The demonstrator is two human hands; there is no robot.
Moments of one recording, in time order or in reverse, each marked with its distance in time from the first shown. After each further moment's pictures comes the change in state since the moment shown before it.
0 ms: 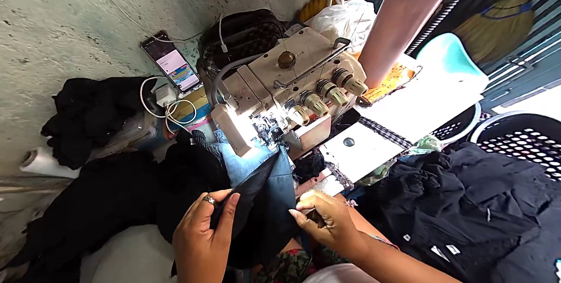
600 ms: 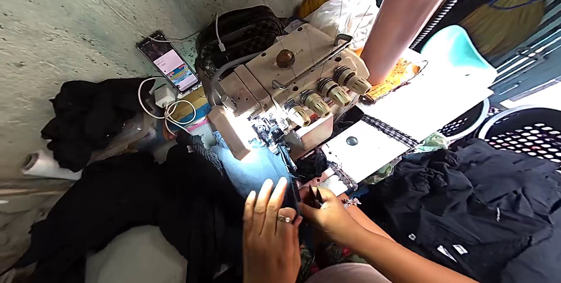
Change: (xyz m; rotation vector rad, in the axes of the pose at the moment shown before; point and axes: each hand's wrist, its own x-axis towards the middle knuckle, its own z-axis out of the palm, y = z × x) left_hand -0.034 0.034 0.059 0.181 -0.101 0.336; right_hand 0.020 -0.016 -0.002 0.656 -0.094 0.755
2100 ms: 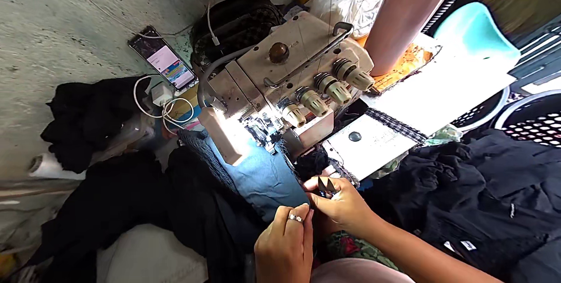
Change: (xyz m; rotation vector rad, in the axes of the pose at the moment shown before) left_hand 0.006 0.029 0.014 -0.099 0.007 -0.145; right_hand 0.007 -0.019 -0.021 -0.232 0.078 -0.113
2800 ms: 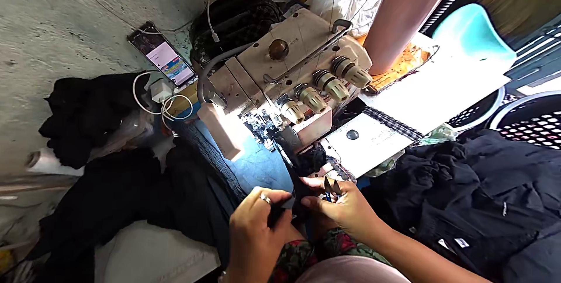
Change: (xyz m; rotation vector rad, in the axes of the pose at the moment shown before) left_hand 0.018 -0.038 -0.018 -0.275 -0.038 -0.018; right_hand -0.016 0.002 -0.003 0.038 0.036 0.011
